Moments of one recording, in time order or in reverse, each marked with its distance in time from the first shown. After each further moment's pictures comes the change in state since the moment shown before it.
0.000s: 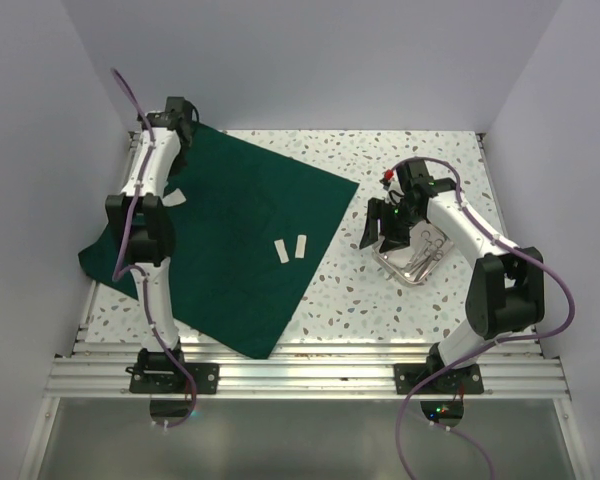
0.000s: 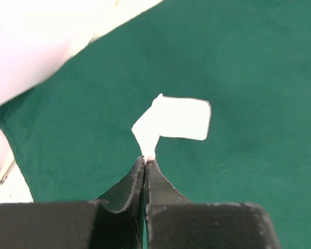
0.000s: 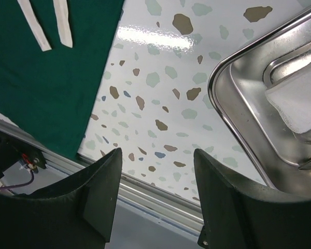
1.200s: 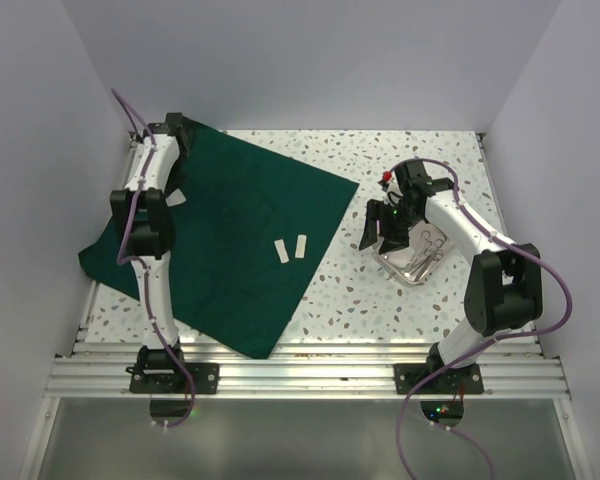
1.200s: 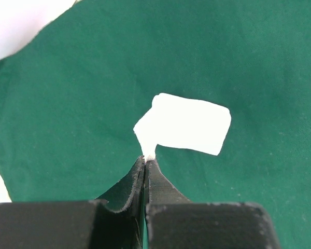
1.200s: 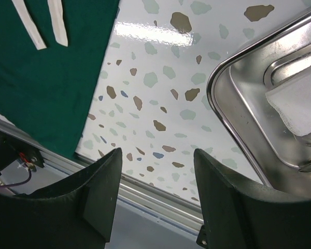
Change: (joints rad) left arm 0.045 0.118 0.048 -0.047 0.040 -0.100; right arm 0.000 0.020 0.000 0.000 -0.003 -0.007
